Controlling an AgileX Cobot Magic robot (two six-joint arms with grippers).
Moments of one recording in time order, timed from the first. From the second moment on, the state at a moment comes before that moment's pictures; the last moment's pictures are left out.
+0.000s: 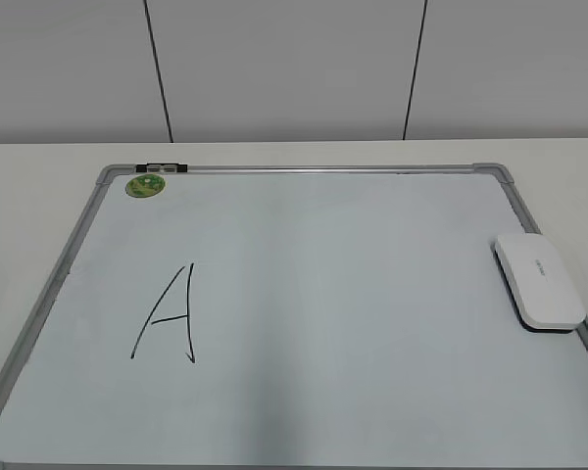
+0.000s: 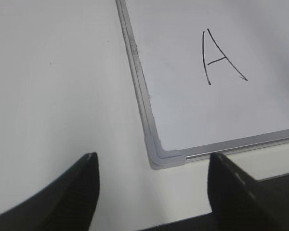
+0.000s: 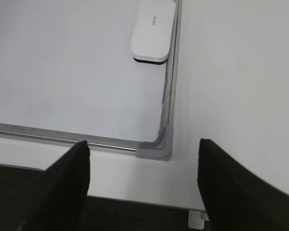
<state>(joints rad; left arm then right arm) -0.22 0.13 -0.51 0.03 1.11 -0.06 0.16 0.10 -0.49 -0.04 1.15 -0.01</state>
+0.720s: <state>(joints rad) -0.22 0.13 -0.51 0.02 1.11 -0.03 0.16 0.10 -0.49 -0.02 1.15 -0.04</state>
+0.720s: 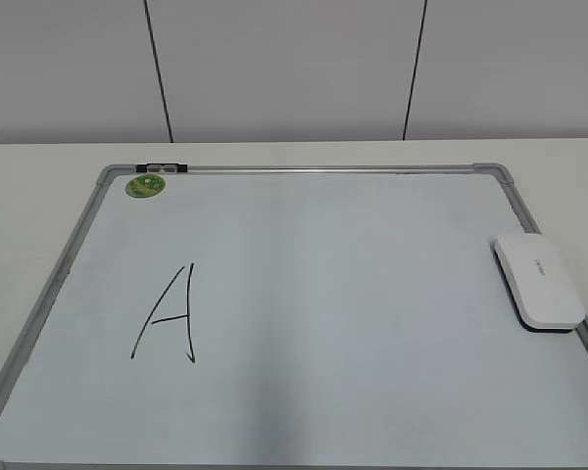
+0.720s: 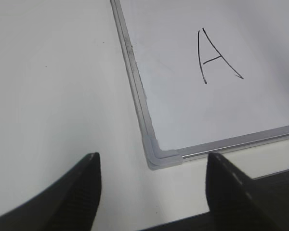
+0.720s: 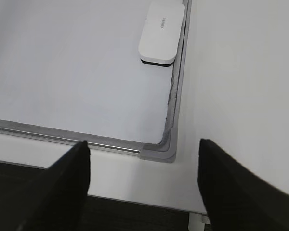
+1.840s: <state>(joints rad) -0.03 0.01 -0.51 0.01 1.10 -0.03 0.06 -0.01 -0.49 -0.02 1.14 -0.04</state>
